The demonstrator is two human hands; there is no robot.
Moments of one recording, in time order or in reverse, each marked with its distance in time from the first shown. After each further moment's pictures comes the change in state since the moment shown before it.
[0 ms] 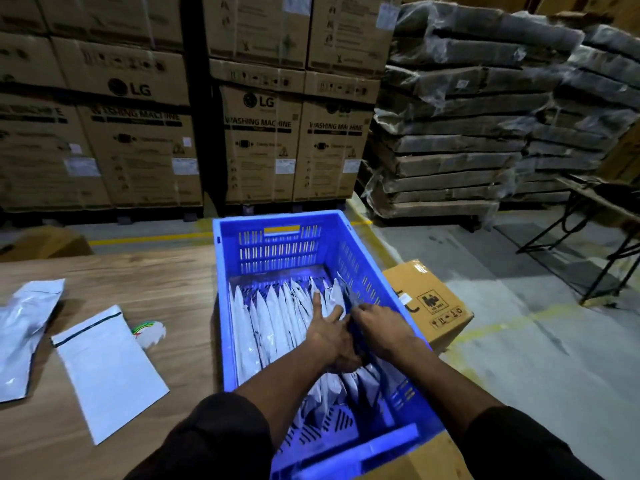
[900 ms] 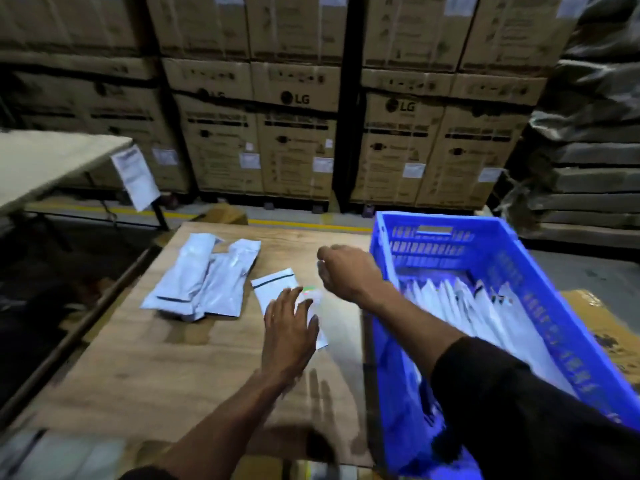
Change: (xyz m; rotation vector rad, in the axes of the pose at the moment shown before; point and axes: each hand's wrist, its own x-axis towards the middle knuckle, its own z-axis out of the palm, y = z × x) left_hand -0.269 -0.167 0.133 -0.368 0.846 -0.755; right_hand 0.079 -0.301 -0.108 0.214 0.391 -0.394
